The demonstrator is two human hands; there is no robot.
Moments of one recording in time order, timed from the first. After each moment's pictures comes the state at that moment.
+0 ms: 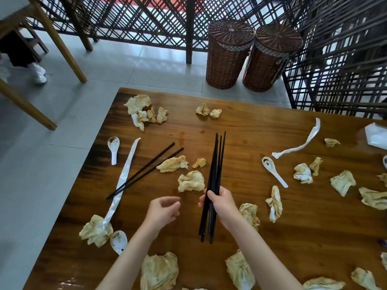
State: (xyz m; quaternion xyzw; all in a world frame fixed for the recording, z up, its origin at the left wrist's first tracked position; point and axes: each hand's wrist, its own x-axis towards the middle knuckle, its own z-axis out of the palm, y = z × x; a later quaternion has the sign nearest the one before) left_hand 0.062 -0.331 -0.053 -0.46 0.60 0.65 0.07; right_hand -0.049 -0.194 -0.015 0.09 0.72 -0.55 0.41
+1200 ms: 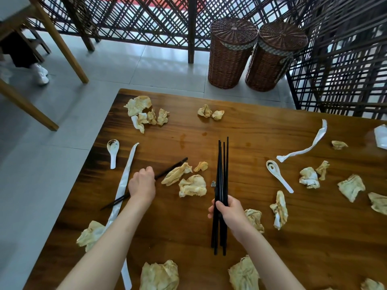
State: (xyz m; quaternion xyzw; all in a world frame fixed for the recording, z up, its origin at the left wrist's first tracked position) left_hand 0.007 -0.413 -0.070 -0.38 0.92 0.08 0.09; right_hand -0.056 -0.175 -0.024 0.07 0.75 -0.50 0.43
